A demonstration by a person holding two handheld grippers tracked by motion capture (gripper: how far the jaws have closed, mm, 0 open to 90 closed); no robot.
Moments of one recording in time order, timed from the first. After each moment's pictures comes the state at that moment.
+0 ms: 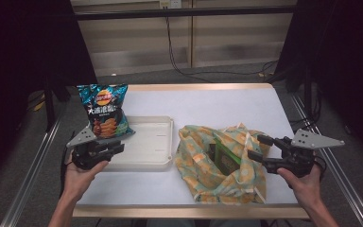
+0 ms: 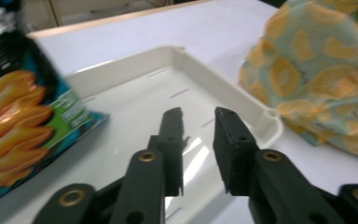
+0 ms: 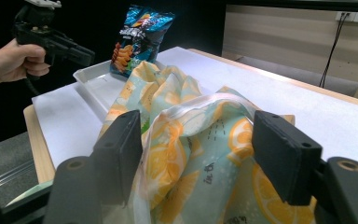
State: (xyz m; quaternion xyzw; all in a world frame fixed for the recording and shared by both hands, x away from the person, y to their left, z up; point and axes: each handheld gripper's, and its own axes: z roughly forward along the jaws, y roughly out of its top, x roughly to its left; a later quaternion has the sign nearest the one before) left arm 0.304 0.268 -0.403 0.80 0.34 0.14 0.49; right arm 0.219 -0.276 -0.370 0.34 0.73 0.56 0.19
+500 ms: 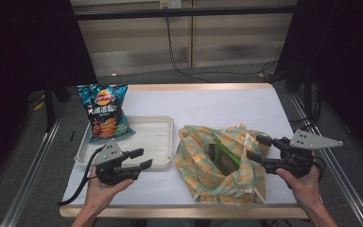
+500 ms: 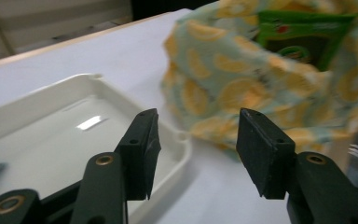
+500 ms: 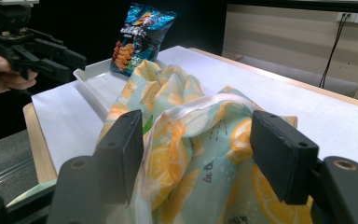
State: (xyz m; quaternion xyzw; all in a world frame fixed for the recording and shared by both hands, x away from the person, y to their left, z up) left arm 0.258 0.196 -0.398 0.81 0.26 0.12 0.52; right arm 0.218 -0.273 -0.369 0.34 0.73 0.56 0.19
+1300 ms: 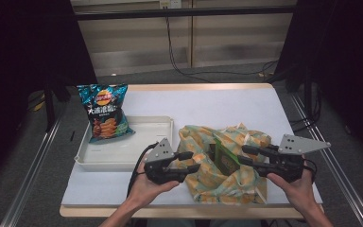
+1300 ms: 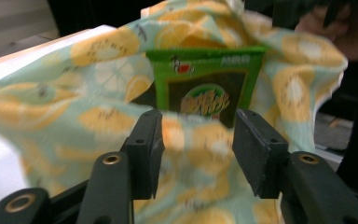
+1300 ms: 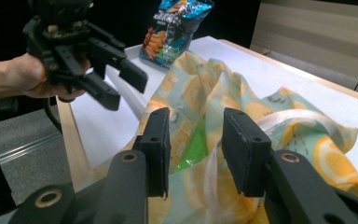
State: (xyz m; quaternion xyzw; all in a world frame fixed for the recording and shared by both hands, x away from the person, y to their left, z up) left arm 0.264 0.086 -0.398 0.81 0.17 0.04 0.56; right arm 0.212 -0.249 -0.366 0.29 0.77 0.55 0.16
